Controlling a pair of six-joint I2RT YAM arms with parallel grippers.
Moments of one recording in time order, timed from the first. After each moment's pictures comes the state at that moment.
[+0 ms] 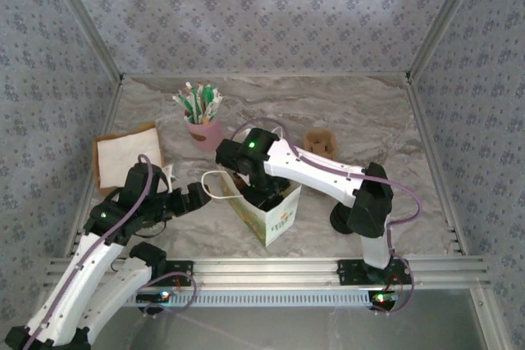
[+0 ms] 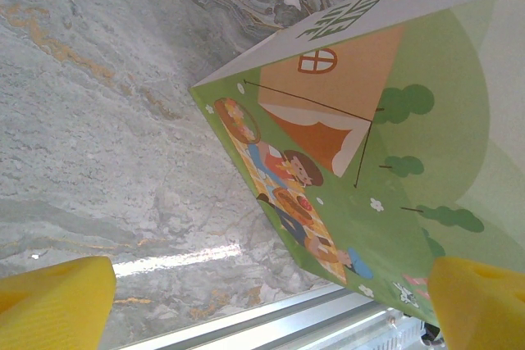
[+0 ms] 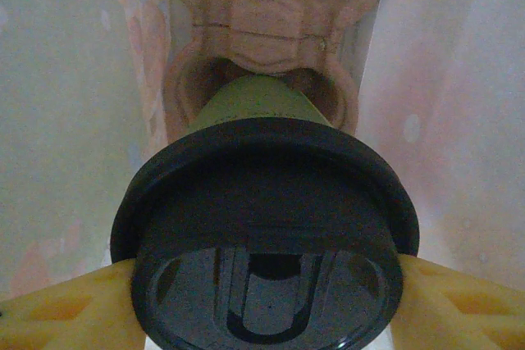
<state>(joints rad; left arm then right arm) -0.43 0.60 0.73 -0.98 0.32 -0.75 1.10 1.91 1.84 -1.58 0.00 0.31</state>
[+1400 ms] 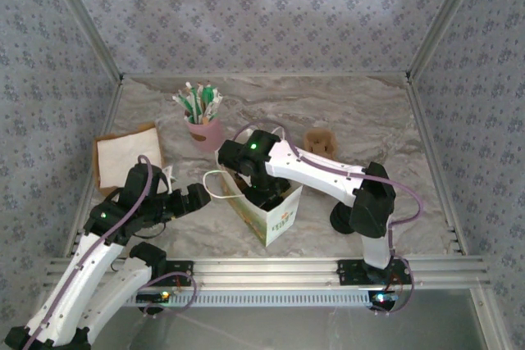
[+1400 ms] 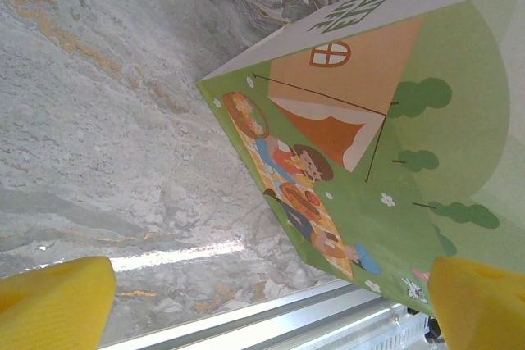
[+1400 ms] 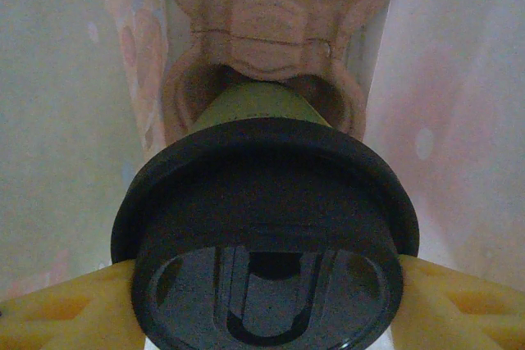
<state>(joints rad) -0.43 0.60 0.73 -1.00 0.32 -0.75 1.08 1.90 1.78 -1.52 -0.01 0.31</state>
